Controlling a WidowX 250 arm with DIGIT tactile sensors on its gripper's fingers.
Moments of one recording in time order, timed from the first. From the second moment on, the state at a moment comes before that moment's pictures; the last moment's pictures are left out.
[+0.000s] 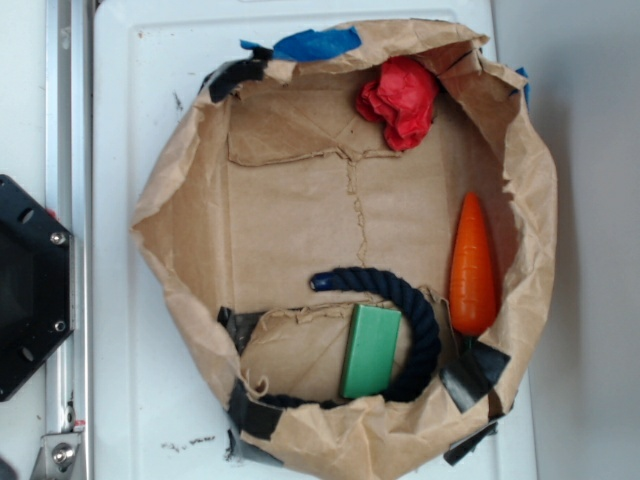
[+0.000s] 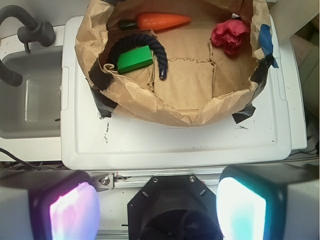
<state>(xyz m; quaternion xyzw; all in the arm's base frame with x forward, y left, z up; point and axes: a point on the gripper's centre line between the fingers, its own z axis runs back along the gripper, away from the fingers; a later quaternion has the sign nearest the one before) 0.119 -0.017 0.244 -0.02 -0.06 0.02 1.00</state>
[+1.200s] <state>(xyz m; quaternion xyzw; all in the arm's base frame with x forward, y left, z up) 0.153 0.047 0.224 -0.01 -0.09 0.05 0.99</state>
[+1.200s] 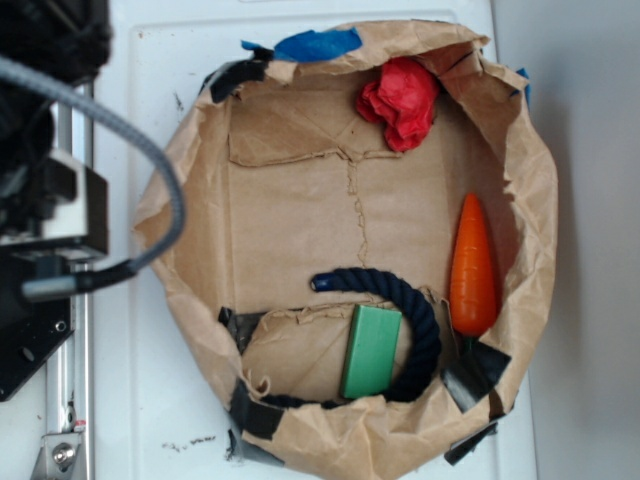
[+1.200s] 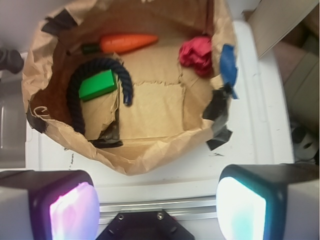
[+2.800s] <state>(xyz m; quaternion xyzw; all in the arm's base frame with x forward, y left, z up) 0.237 0.042 0.167 0.04 -0.13 0.22 0.97</state>
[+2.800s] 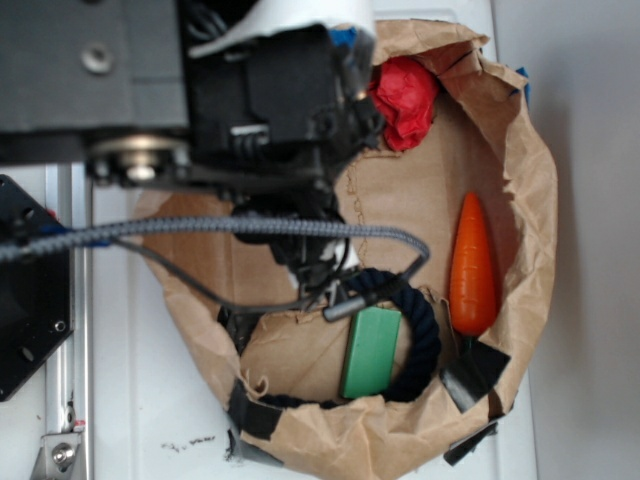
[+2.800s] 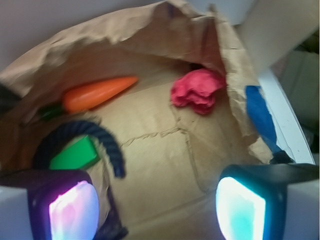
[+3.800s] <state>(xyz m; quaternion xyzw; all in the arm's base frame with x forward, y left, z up) 0.278 0.067 0.130 0.00 -0.12 0.28 0.95</state>
